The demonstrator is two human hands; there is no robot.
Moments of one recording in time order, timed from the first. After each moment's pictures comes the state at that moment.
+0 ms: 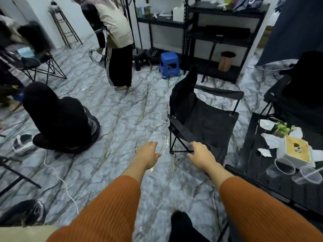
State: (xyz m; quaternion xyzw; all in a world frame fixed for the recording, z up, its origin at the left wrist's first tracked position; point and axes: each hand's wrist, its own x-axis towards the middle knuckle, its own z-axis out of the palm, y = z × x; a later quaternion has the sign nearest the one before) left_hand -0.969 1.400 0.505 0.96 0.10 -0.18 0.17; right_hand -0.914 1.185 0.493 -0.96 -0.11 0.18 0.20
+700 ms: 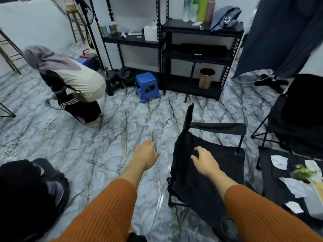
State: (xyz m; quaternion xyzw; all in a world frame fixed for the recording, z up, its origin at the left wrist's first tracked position) left_hand -0.540 1.526 0.519 0.98 -0.02 -0.16 0.13; right_hand -0.550 1.289 0.493 -0.95 0.05 0.12 0.28
